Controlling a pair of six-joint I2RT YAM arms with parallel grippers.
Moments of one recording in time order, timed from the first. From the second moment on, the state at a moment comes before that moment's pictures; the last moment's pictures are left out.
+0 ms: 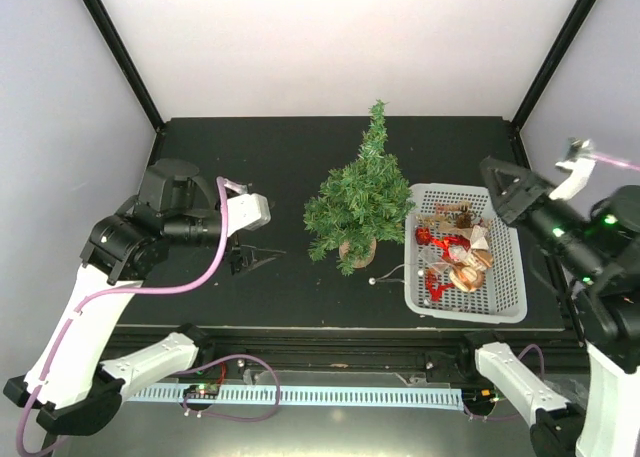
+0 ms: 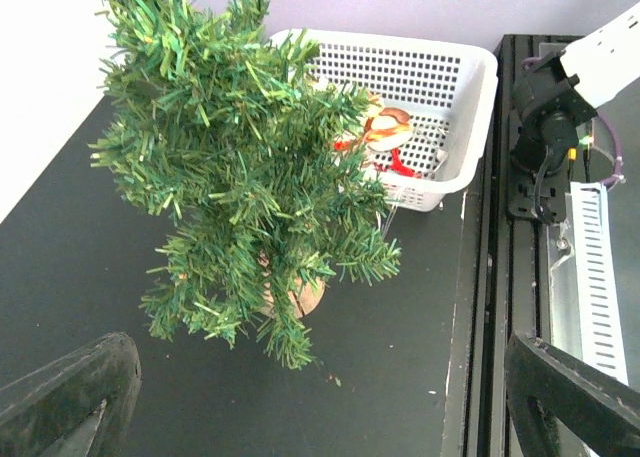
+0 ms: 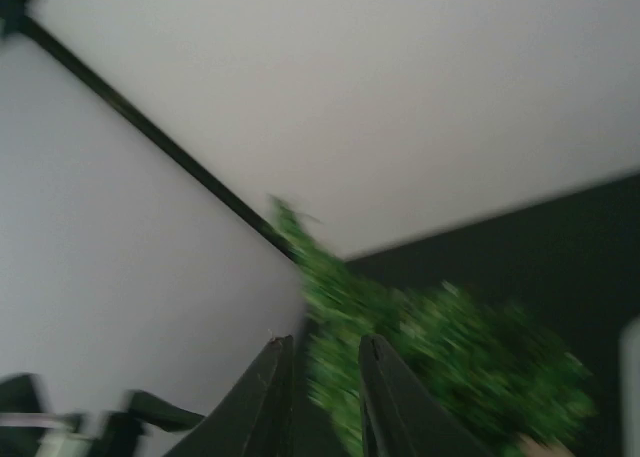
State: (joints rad) left arm -0.51 0.98 1.46 -1.11 0.63 0.53; right arm 0.20 0.87 1.81 -0.98 -0.32 0.72
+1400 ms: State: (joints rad) left arm -0.51 0.89 1.19 -1.00 0.60 0.51; right arm 0.20 0.90 0.60 -0.62 -0.35 0.91
